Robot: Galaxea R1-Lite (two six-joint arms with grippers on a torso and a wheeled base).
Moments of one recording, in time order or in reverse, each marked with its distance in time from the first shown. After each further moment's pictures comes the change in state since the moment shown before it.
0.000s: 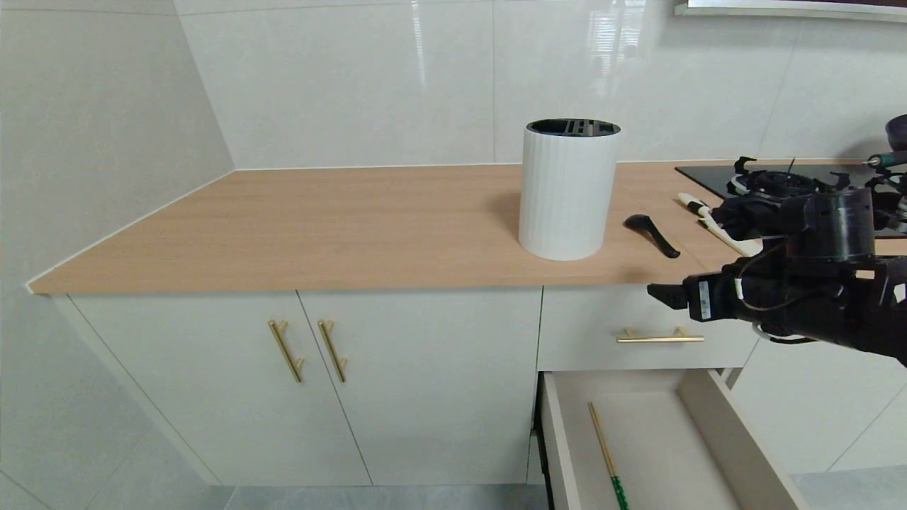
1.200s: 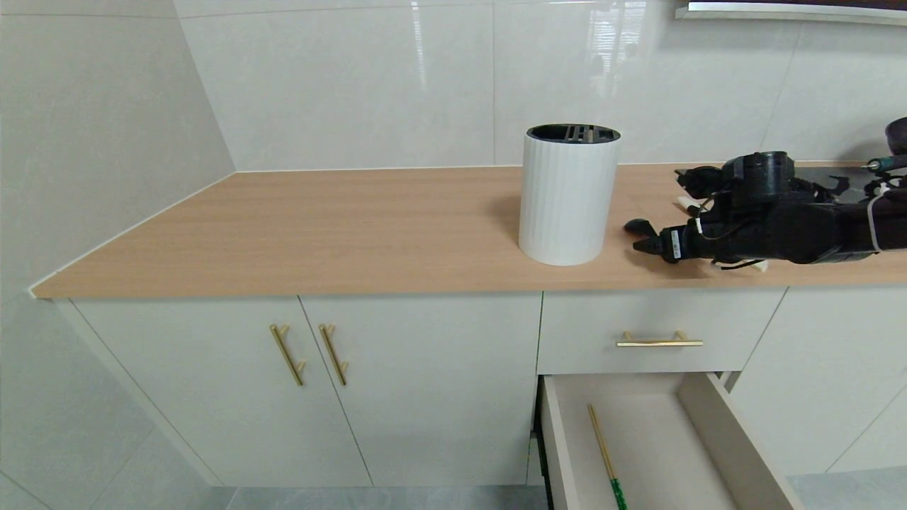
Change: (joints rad) left arm 0.000 0.000 0.000 0.001 0.000 0.000; right arm -0.206 0.456 -0.691 0.262 0.243 -0.101
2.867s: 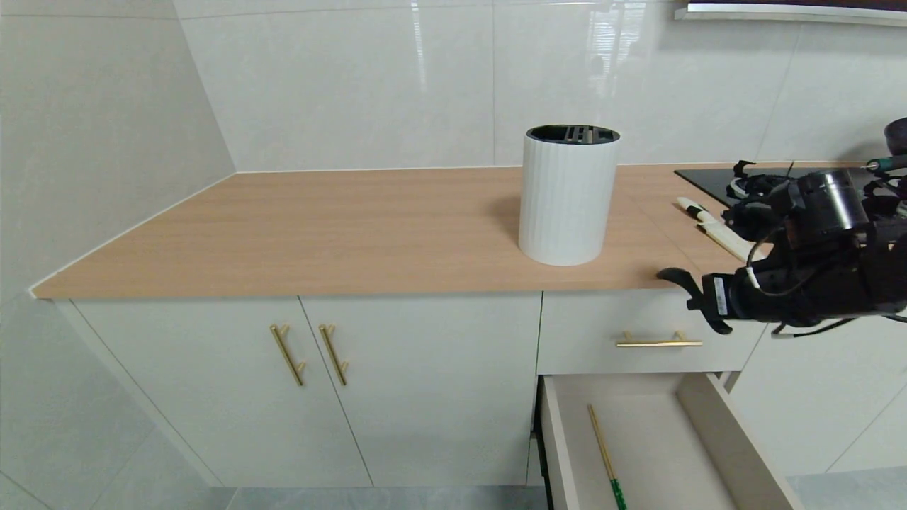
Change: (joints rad) left arm 0.000 0.000 0.000 0.000 0.000 0.000; right arm 0.127 -0.423 0.488 0.202 -0.128 0.274
